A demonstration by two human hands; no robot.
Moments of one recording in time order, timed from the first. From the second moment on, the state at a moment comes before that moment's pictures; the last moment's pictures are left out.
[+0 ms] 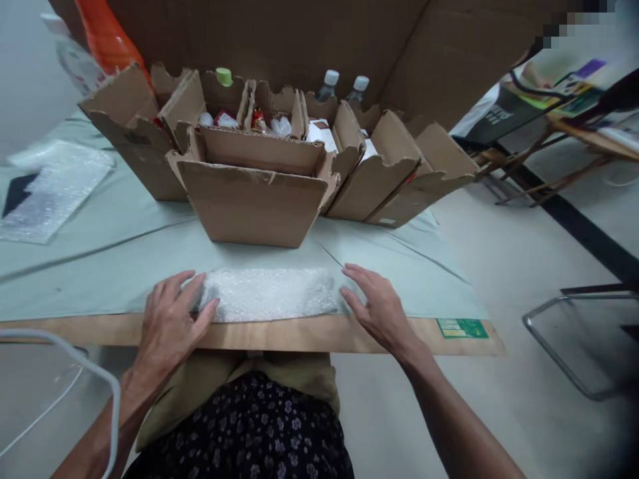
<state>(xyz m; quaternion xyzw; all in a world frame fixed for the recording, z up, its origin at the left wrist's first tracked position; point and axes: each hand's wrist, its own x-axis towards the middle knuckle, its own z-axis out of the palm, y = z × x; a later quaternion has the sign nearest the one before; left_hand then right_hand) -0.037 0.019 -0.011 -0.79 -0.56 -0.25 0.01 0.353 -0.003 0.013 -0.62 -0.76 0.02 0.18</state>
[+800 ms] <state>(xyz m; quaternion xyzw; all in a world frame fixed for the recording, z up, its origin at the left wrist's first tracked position) -0.053 0.049 0.009 -0.76 -0.54 -0.34 -0.08 0.212 -0.074 -0.007 -0.54 -0.49 0.59 0.34</state>
